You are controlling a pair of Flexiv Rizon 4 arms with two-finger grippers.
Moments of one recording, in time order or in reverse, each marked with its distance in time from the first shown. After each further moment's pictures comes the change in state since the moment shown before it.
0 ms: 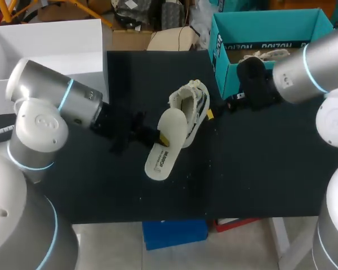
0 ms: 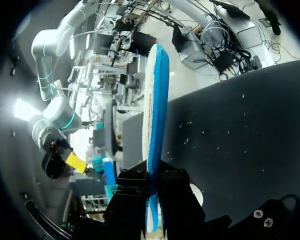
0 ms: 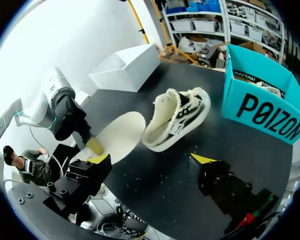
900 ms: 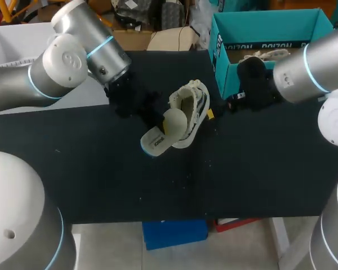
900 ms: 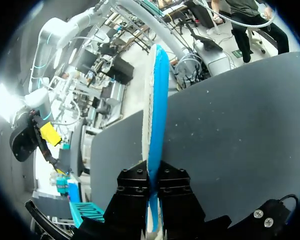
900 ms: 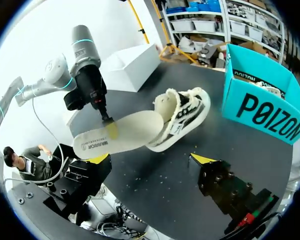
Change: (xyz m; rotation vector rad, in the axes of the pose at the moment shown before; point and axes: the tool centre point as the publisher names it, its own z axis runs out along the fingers) left arm 0.015 0.055 0.004 0.307 0.313 -0.076; right arm 0.000 0.000 0.000 0.001 0.003 0.000
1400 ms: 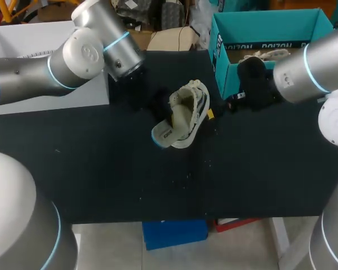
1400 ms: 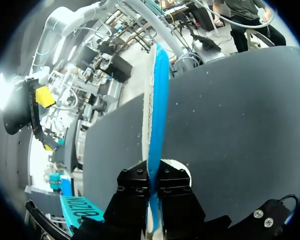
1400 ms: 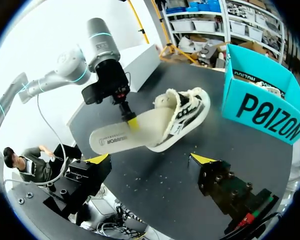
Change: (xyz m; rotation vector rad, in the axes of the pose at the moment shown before) left arm -0.001 0.051 0.011 0.001 0.037 -0.036; right arm 0.000 0.000 0.000 0.000 -0.001 0.000
